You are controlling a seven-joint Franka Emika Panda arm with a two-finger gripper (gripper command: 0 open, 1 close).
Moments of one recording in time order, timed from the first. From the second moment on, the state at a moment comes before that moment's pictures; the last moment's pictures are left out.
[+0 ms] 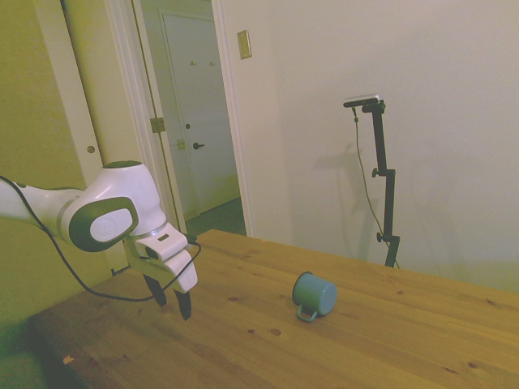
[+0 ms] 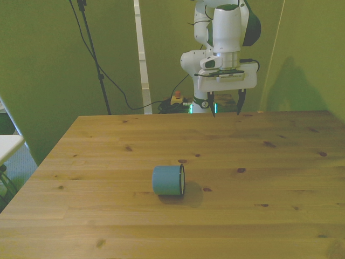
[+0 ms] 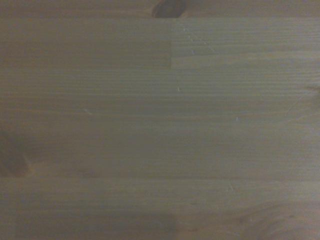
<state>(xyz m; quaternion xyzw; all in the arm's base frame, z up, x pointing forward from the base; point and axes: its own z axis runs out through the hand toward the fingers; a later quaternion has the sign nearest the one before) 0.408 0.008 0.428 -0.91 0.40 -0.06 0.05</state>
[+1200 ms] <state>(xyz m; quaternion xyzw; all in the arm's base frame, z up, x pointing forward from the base) 0.606 -0.102 0.450 -0.87 0.45 -0.20 -0.03</state>
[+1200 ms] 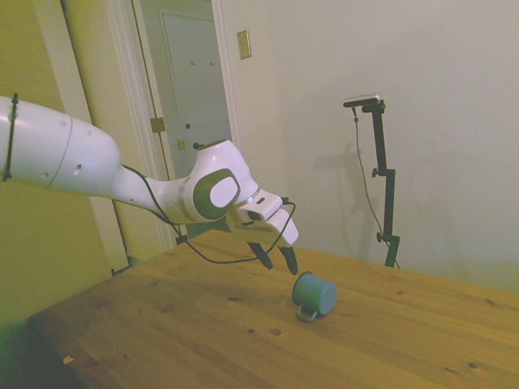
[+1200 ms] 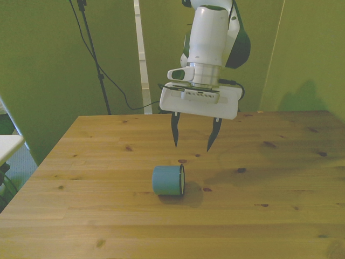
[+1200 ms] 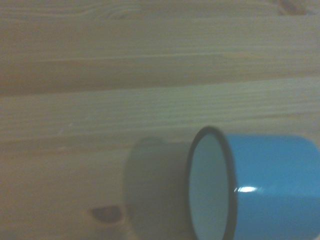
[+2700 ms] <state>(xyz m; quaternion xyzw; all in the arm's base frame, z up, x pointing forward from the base) 0.663 -0.088 0.371 -0.76 0.48 -0.28 -0.33</state>
